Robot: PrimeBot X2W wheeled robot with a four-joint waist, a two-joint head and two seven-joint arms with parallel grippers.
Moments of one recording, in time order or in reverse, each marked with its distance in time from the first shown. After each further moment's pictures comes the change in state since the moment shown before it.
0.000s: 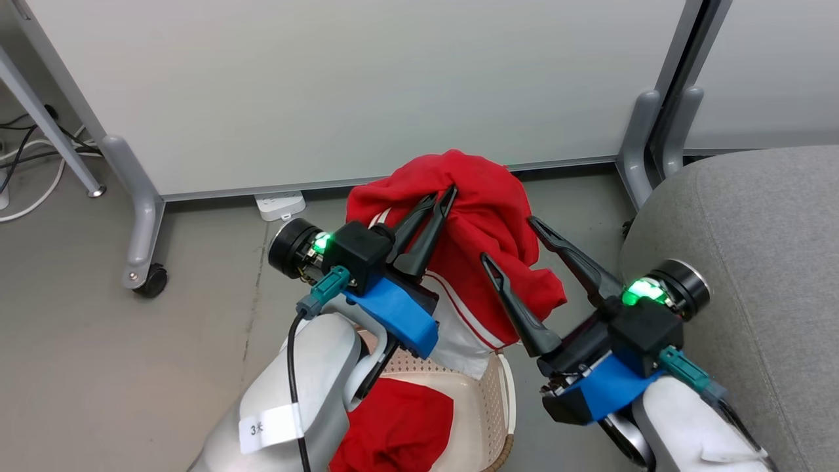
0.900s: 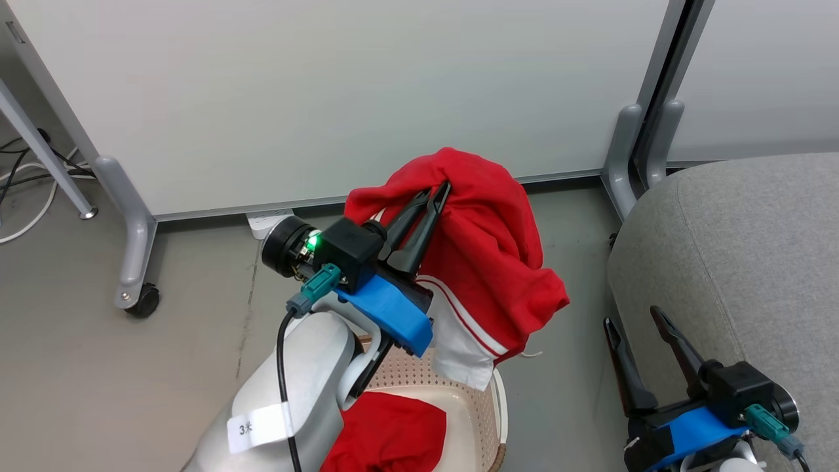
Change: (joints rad) left arm -0.003 0.010 0.003 -0.018 -0.015 0.001 0.000; right arm 0.240 0.068 -0.321 0.157 0.033 0.000 0.000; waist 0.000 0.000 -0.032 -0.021
